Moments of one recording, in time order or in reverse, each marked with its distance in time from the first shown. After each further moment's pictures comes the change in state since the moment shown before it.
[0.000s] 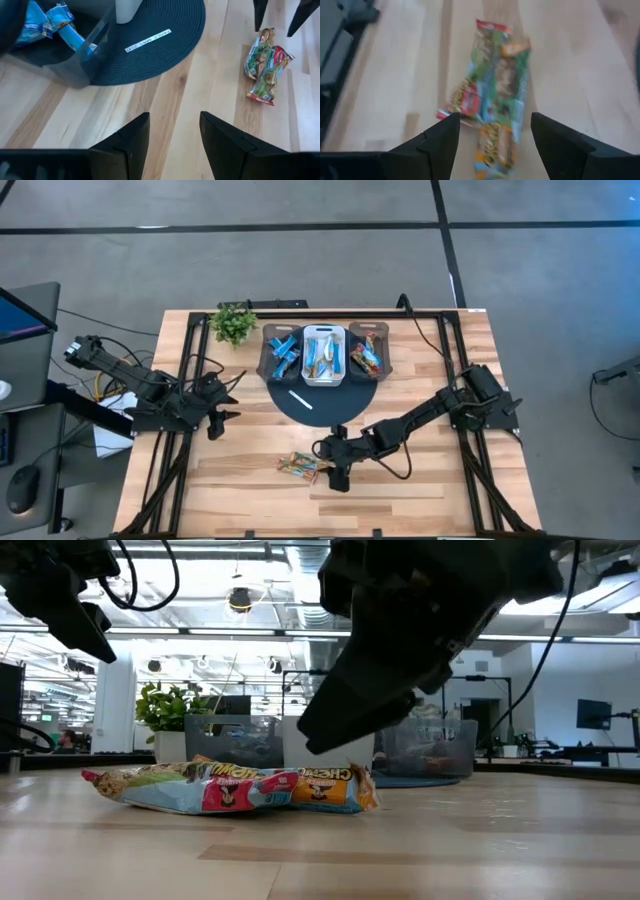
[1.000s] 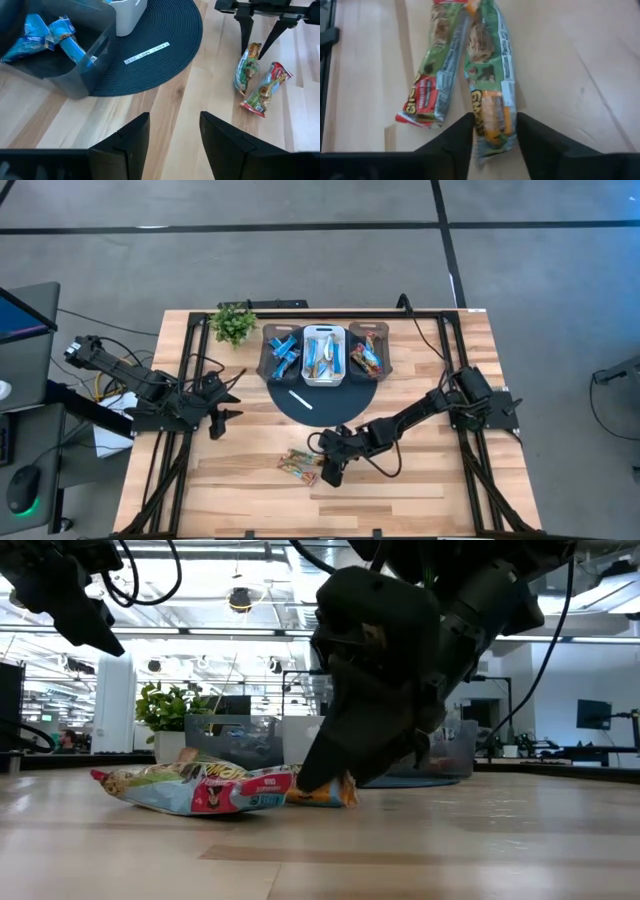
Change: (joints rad) left arm 0.000 0.000 0.000 0.049 -0.027 0.007; right arm -0.039 0.070 0.002 -0.002 -0.052 0.293
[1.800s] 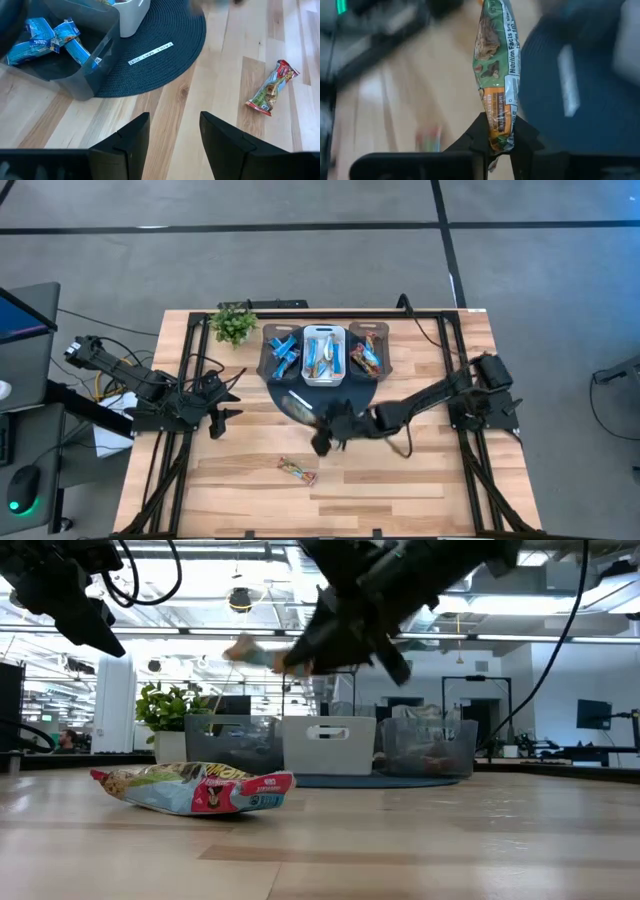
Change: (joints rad) left arm 0.000 0.000 0.001 -0.010 -0.016 0.019; right arm -0.070 -0.185 0.000 0.005 0.351 0.060
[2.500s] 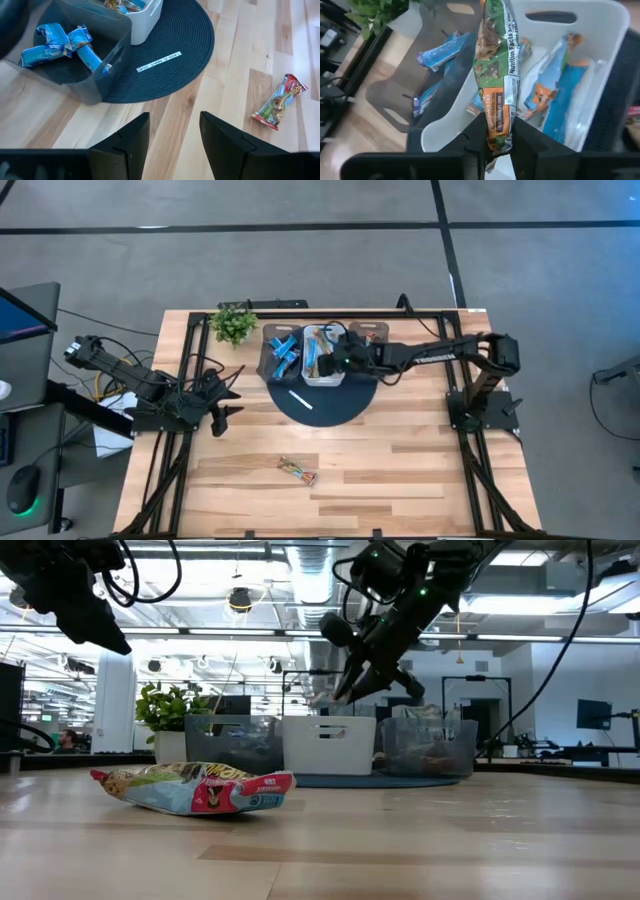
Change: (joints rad) left arm 0.000 0.000 0.000 0.010 -0.055 -0.034; right arm -0.450 -0.128 -0.001 -0.254 -0.121 0.164
